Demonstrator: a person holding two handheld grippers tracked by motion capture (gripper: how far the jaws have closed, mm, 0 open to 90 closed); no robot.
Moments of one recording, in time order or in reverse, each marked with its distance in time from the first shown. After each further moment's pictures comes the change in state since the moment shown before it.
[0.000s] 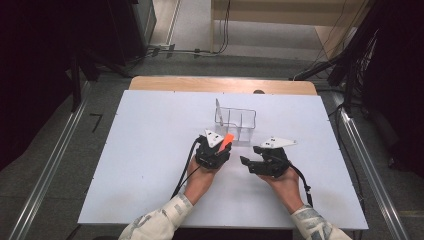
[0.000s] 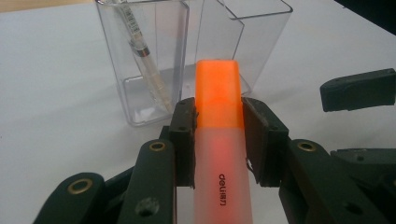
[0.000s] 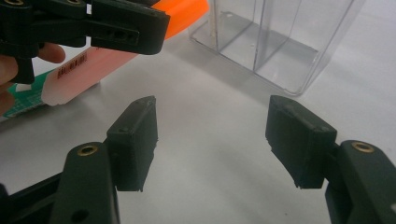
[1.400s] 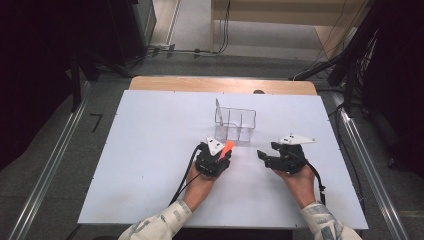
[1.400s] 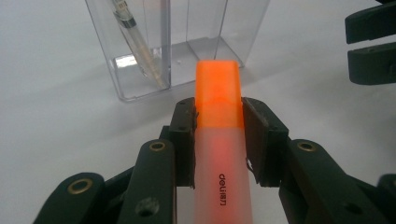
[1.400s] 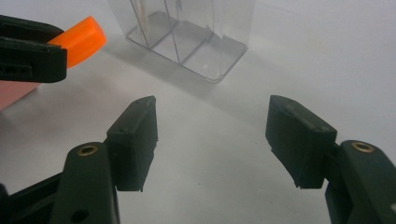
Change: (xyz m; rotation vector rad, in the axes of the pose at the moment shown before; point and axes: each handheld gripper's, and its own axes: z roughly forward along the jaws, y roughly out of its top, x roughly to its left) left arm -0.007 -0.015 -0.006 0.031 0.001 0.033; right arm -0.038 -0.009 -0.021 -0.017 -0.111 0.053
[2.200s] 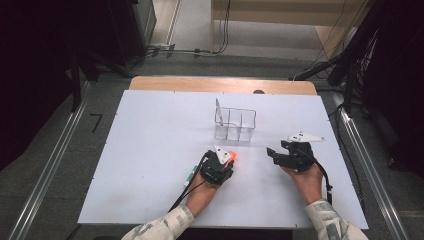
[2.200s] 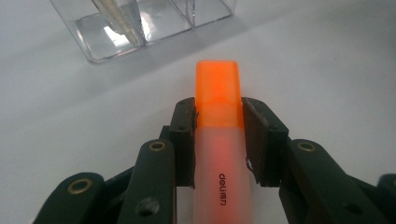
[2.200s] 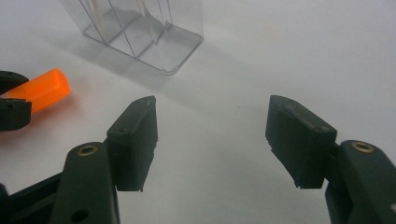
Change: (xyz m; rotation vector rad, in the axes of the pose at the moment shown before) left arm -0.015 -0.020 0.011 0.099 0.015 0.084; right arm -0.025 -0.005 -0.005 0.012 -0.070 0.036
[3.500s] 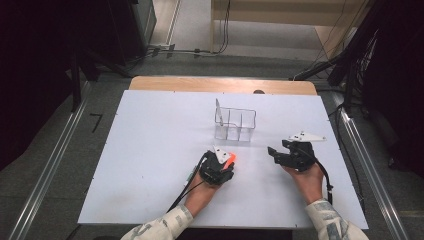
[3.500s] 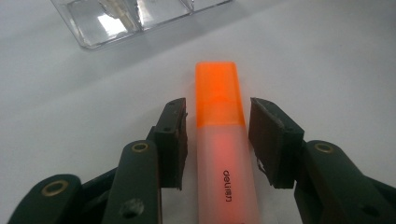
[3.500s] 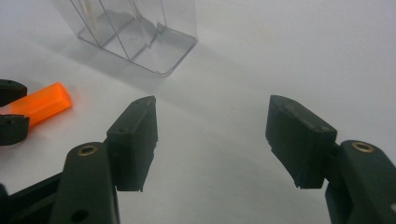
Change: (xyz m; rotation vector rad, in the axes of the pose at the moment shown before) left arm 0.002 -0.005 0.005 0.035 -0.013 0.006; right arm -0.003 0.000 0.000 -0.008 -0.008 0.010
